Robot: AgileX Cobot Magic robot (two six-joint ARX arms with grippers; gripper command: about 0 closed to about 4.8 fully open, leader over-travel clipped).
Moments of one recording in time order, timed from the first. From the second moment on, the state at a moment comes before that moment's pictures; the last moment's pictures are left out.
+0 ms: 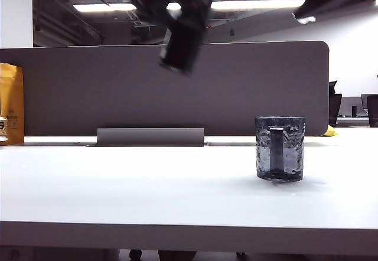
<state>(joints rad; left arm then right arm) -0.53 1.72 1.51 -0.04 0.06 0.26 0.33 0.93 0.72 -0.11 -0.36 -0.05</state>
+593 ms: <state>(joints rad) -0.29 1.74 0.65 0.98 0.26 -0.01 0.69 1.40 0.92 0.14 -0.34 0.03</state>
